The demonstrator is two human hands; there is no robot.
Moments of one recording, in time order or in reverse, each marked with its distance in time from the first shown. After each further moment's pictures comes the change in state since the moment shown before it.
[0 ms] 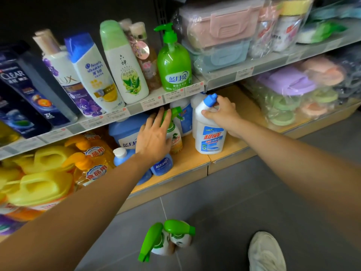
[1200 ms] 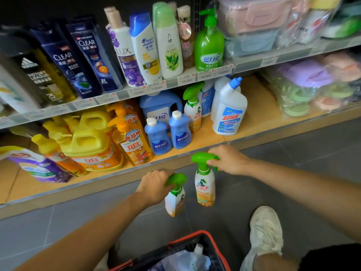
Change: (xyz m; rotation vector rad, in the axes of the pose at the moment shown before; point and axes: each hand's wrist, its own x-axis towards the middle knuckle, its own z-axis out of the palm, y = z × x) left_hand -0.216 -0.017 -0.003 -0.284 -0.502 -0.106; right_hand -0.180 0.000 0.049 -0.420 -0.613 -0.224
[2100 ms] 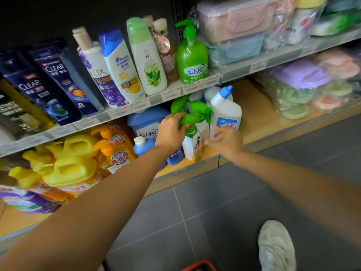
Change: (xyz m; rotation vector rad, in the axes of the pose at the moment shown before) left_hand 0.157 0.071 -0.101 -0.258 0.514 0.052; right_hand 0.070 0.041 -0.027 0.379 0.609 0.316
